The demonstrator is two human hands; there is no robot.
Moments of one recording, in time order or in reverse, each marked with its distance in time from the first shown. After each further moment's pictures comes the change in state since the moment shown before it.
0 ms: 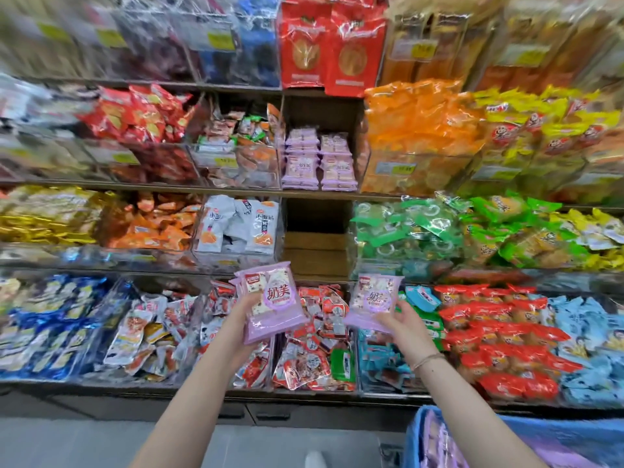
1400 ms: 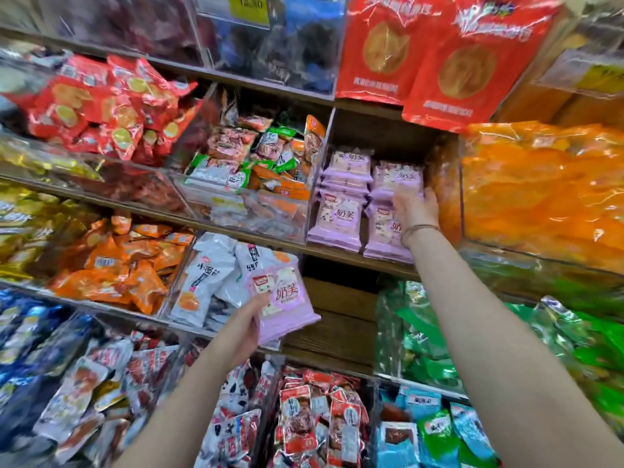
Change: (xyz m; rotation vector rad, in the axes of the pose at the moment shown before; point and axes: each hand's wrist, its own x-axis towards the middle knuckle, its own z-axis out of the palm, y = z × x) left_hand 0.239 0.066 -0.029 -0.170 -0.042 -0.019; right_hand 0.357 -0.250 0.083 0.274 0.237 -0.124
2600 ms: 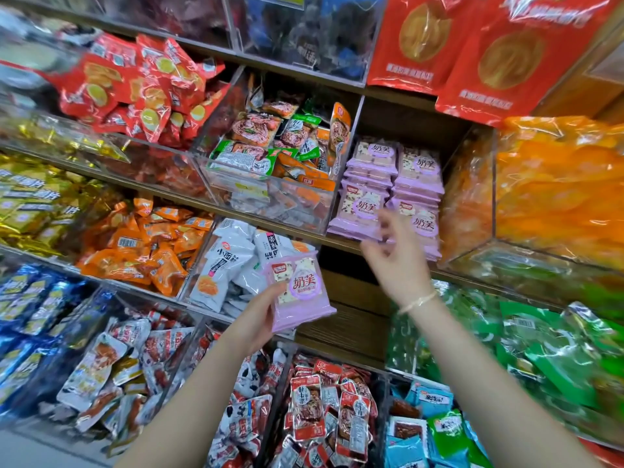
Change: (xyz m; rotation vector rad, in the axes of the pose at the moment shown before) left_hand -0.001 -0.001 -0.001 -0.027 0.002 -0.036; right_hand -0.109 0.045 -0.004 -0.580 -0.369 -0.631
